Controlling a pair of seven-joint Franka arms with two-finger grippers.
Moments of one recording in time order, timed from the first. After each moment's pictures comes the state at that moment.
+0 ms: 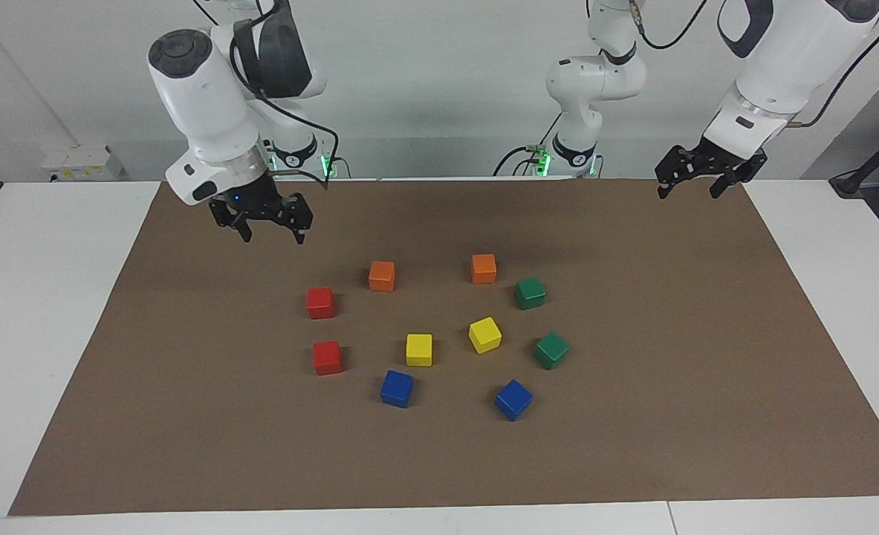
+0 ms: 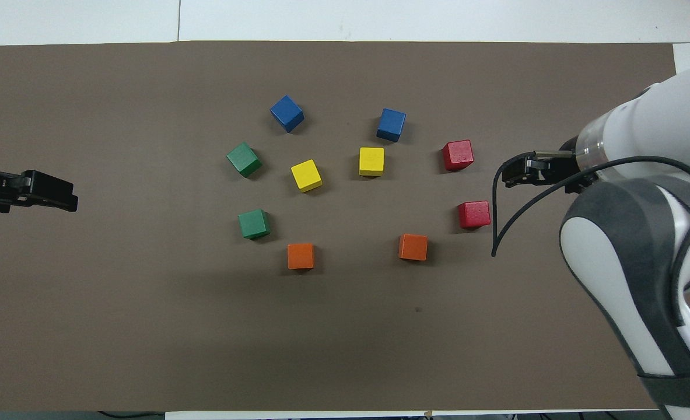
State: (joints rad) left arm -0.02 -0.04 -0.06 -1.62 -0.02 1.49 -0.01; right arm 0.09 0.03 0.07 -1.80 0.03 1.82 0.29
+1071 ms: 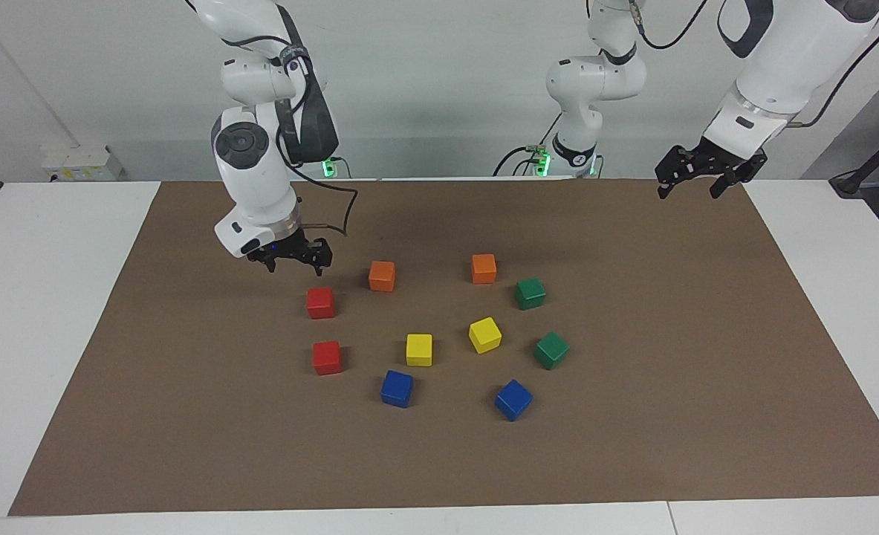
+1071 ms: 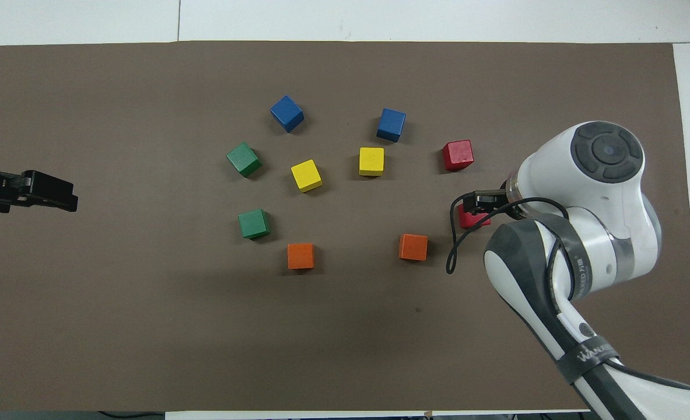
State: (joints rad) left arm -0.02 -0.04 -0.06 -1.62 -0.02 1.49 -0.01; right arm 0.17 0.07 0.08 -2.04 -0.06 2.05 0.32
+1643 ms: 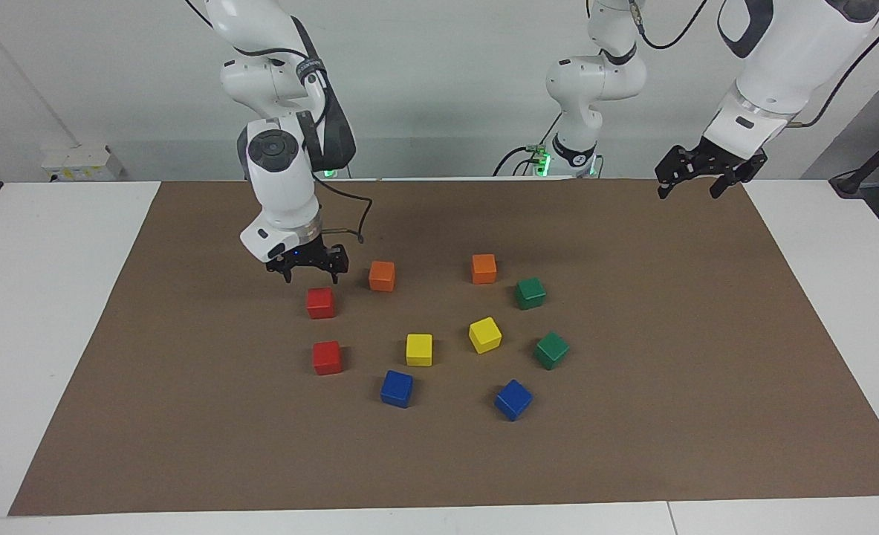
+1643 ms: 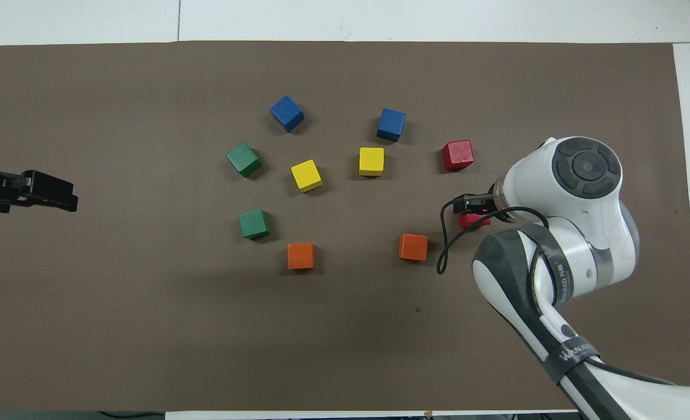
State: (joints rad) left arm -0.02 -0.04 -0.06 -1.62 -0.02 1.49 -0.01; right arm 0.18 0.08 0.07 -2.09 -0.06 2.16 0.32
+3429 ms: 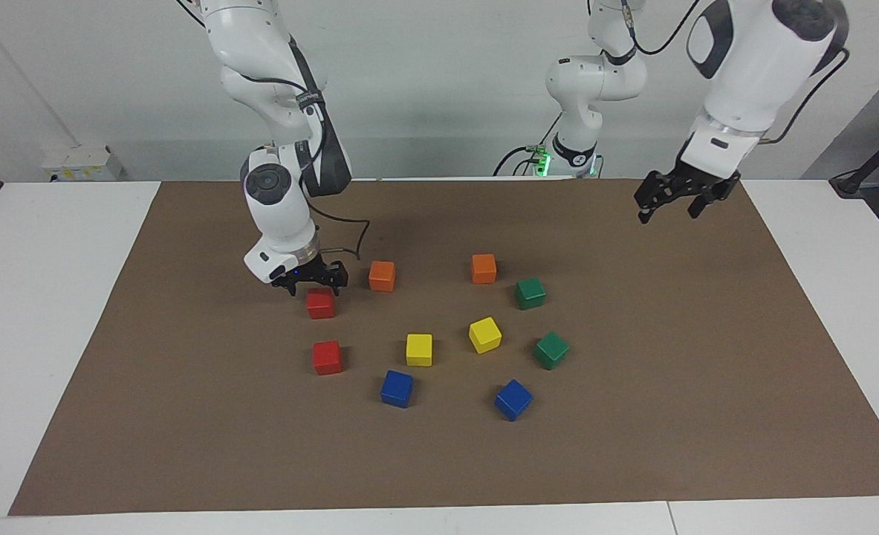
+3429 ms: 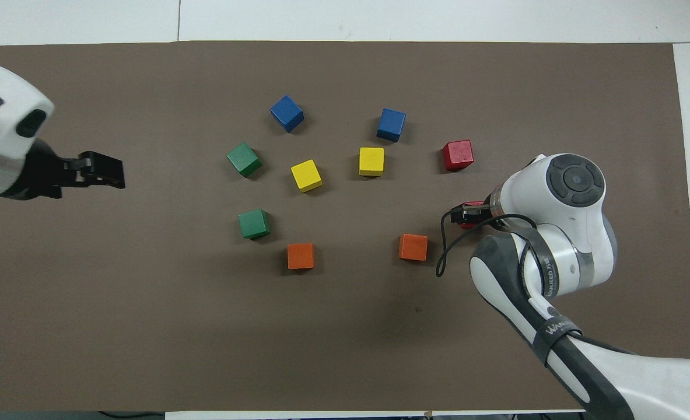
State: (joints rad) left arm -0.13 -0.03 -0.07 -1.76 -0.02 1.75 -0.28; right arm 0.15 0.14 0.07 -2.19 0.00 2.29 0.26
